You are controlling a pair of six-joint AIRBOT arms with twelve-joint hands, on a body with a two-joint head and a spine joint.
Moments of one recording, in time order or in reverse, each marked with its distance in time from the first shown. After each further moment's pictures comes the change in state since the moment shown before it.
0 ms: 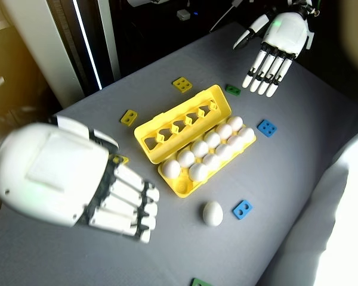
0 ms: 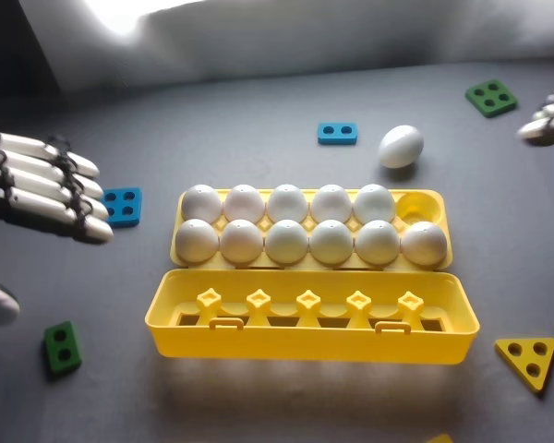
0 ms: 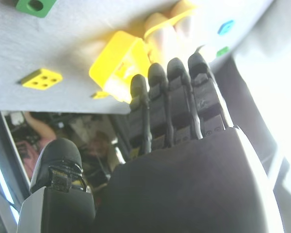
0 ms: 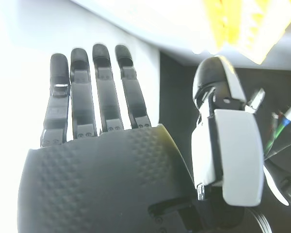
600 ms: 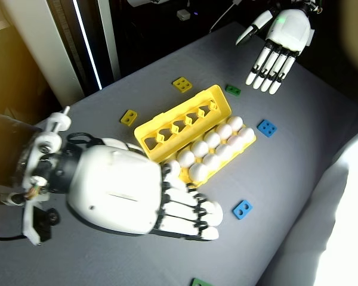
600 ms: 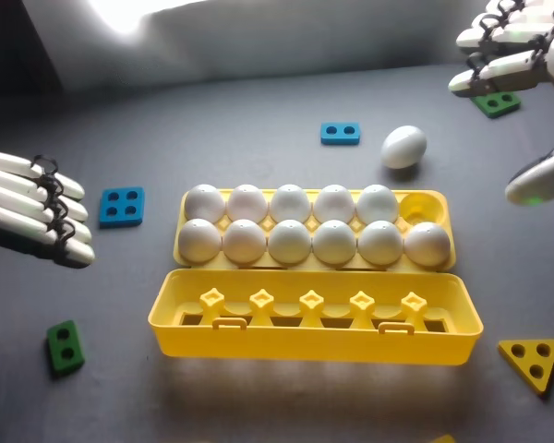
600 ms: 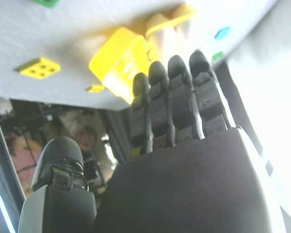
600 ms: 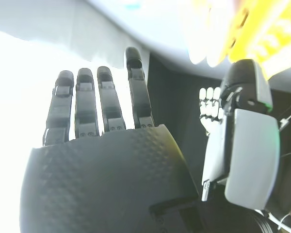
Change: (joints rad) left arm -0.001 0.032 -0.008 0.075 -0.057 -0.069; right arm 0.144 -0.199 0.198 -0.364 0.004 0.200
